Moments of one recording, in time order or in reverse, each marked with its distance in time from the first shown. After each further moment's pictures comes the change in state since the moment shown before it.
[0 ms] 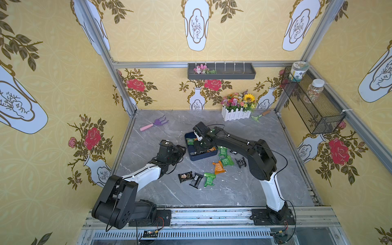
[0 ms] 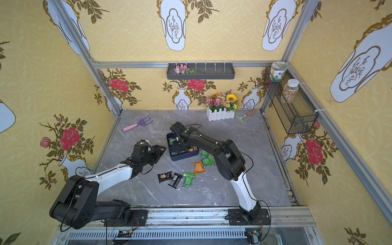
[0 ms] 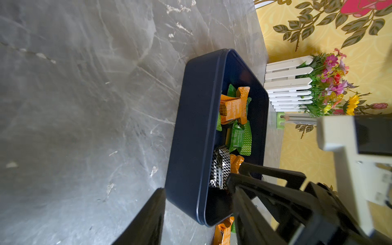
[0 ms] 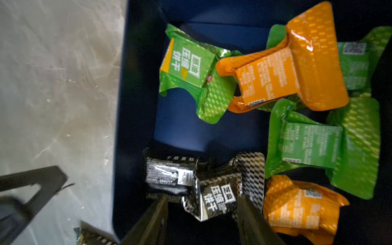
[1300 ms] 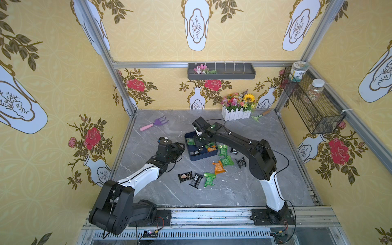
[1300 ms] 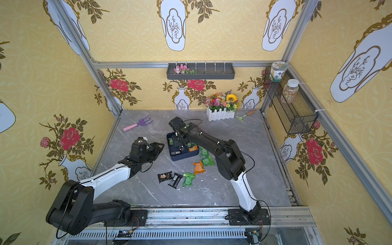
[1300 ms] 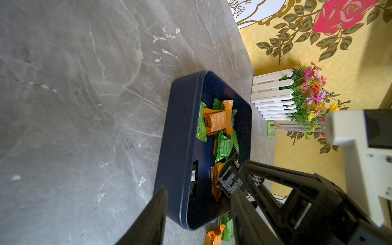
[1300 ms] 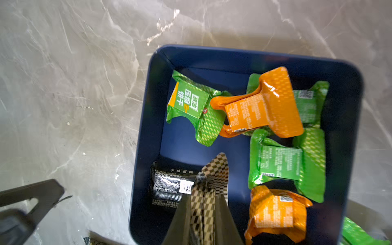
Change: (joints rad) left arm 0.001 -0.057 0.031 -0.035 -0.048 0.012; right arm -0.005 -0.037 0.091 -0.030 0.047 -0.013
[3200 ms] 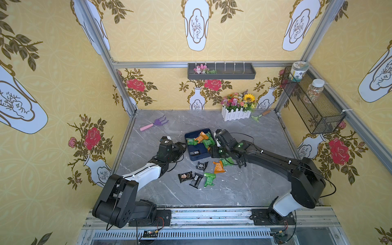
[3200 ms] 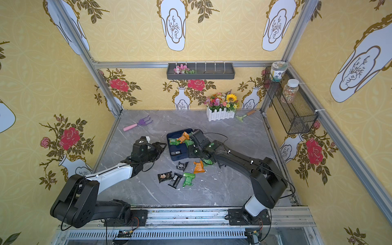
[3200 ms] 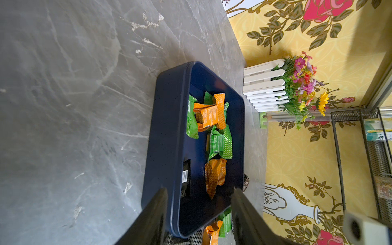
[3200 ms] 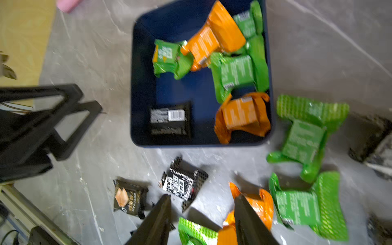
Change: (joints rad) left arm 0.001 0.067 -0.019 0.125 0.068 0.011; right arm -0.020 -0.518 -0.696 0.338 -0.048 0.235
